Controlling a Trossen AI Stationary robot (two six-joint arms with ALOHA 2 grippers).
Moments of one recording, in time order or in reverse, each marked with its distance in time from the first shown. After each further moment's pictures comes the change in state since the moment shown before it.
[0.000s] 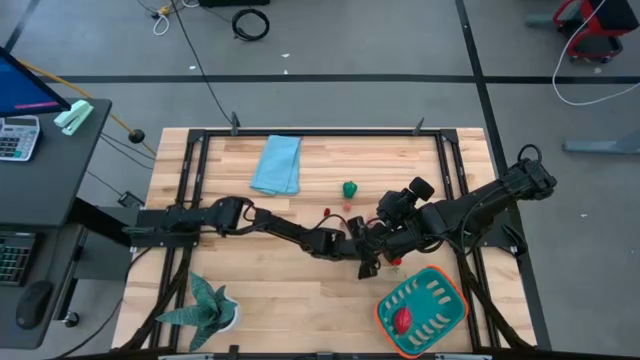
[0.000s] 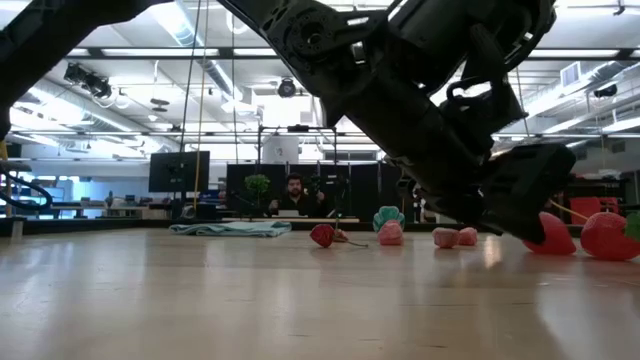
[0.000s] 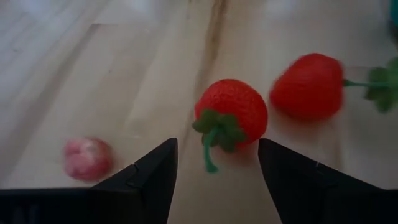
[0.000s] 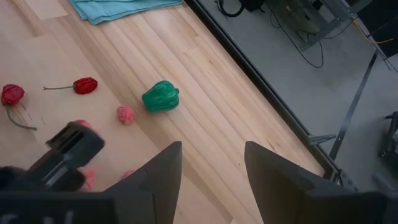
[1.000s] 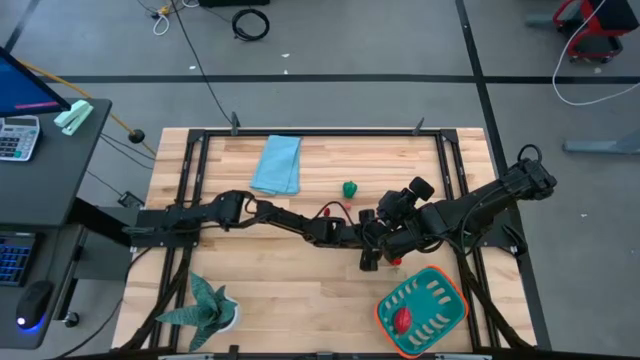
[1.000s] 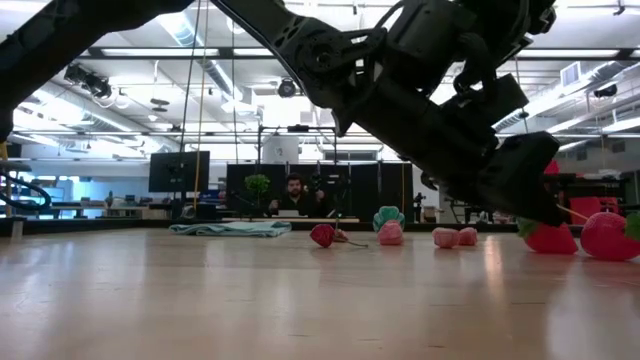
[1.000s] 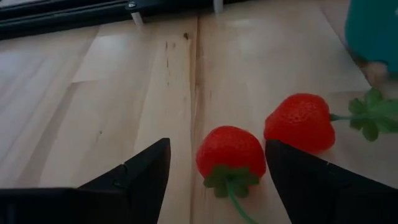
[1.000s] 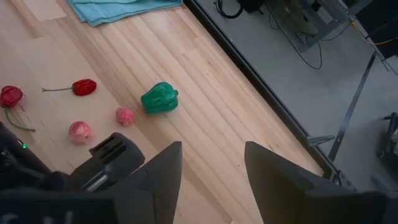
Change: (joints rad) left arm 0.068 0.003 0.000 0.131 0.200 0.199; right arm -0.001 0.000 0.000 0.000 0.007 -0.001
